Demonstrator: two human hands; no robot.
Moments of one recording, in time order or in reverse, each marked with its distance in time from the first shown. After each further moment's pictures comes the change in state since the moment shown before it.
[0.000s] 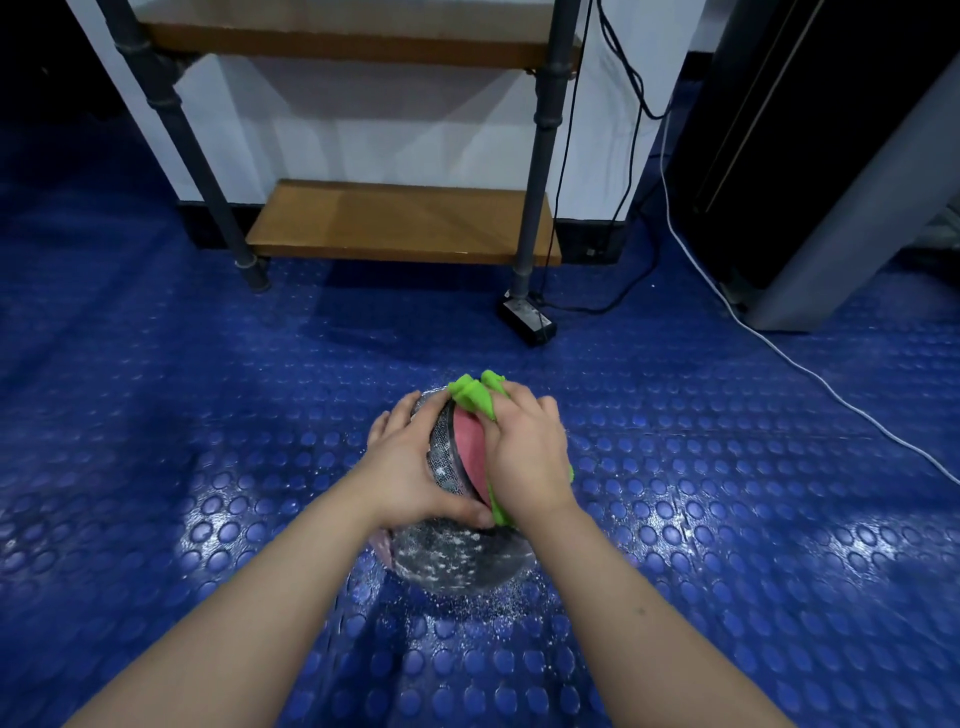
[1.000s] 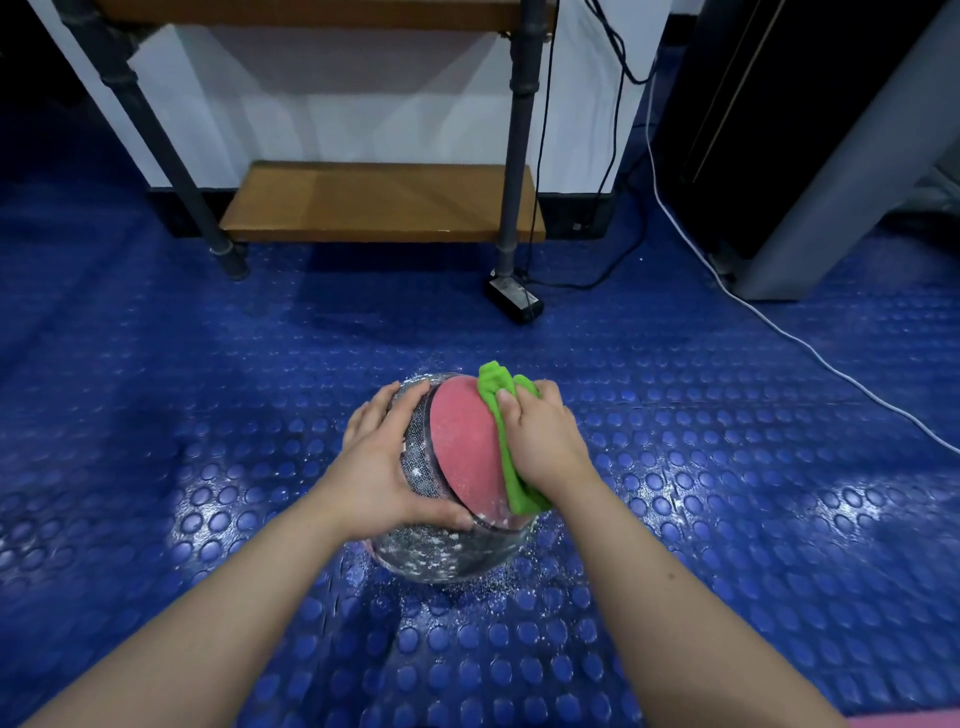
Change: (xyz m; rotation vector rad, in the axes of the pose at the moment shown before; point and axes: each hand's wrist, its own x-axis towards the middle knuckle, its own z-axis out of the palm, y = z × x) left_hand -0.017 -0.012 0.005 0.002 0.020 0.081; right_hand -0.001 0.031 -0.017 0.043 -0.255 0.297
